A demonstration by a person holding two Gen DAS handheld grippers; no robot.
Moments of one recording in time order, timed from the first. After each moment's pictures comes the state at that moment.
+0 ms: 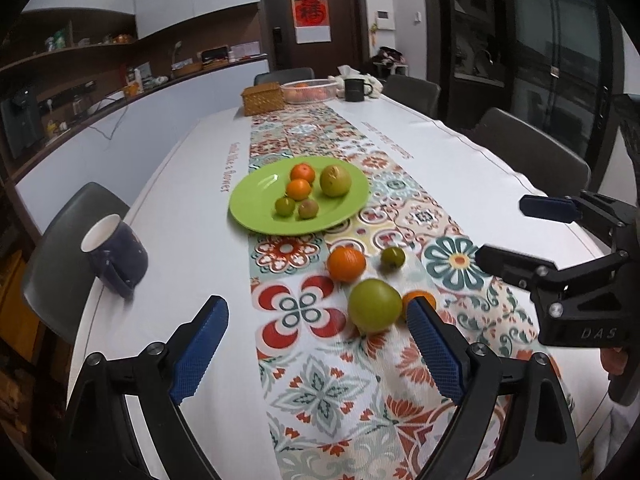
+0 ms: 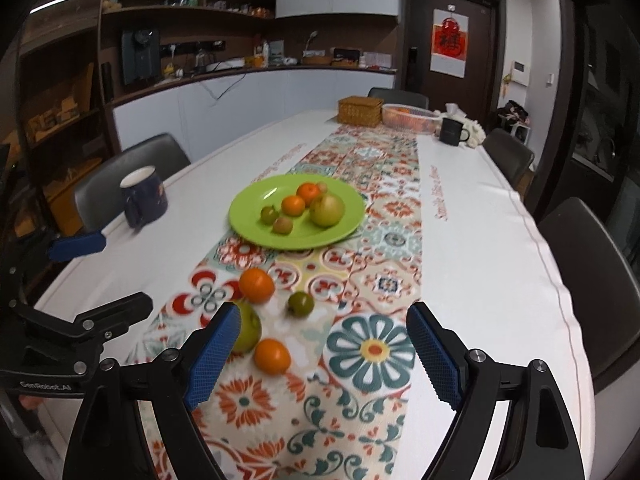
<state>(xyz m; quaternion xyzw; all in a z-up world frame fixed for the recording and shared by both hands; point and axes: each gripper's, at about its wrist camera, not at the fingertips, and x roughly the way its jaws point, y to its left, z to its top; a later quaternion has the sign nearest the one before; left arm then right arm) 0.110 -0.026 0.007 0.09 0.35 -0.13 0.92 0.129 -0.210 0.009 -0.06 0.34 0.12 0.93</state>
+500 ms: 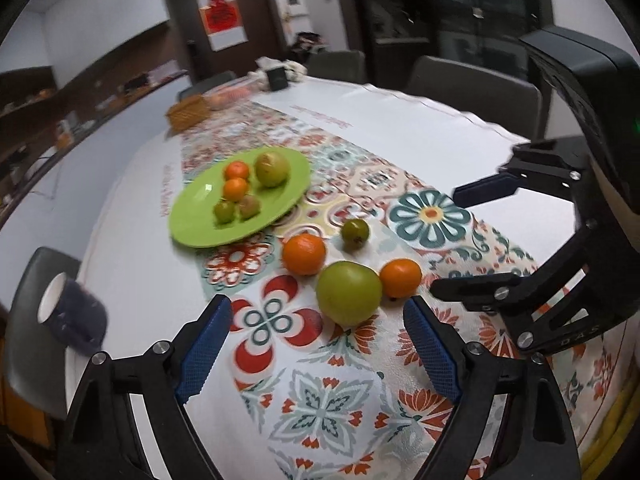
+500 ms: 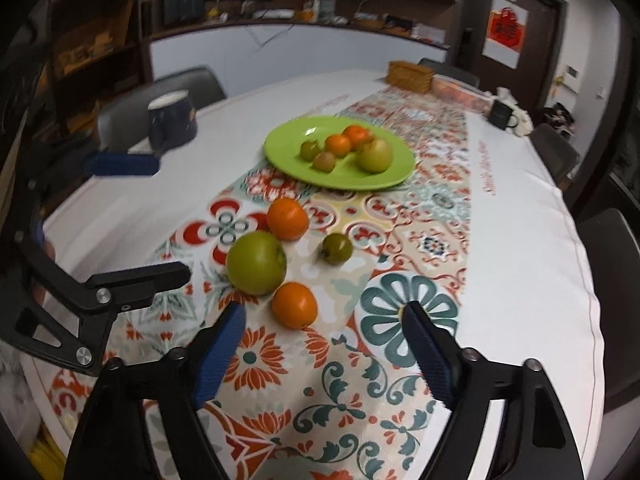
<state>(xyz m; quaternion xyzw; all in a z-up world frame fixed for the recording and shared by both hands) 0.131 -0.049 -0.025 0.20 0.35 -0.25 0.88 0.142 -0.187 -0.040 -0.13 0.40 0.18 0.89</state>
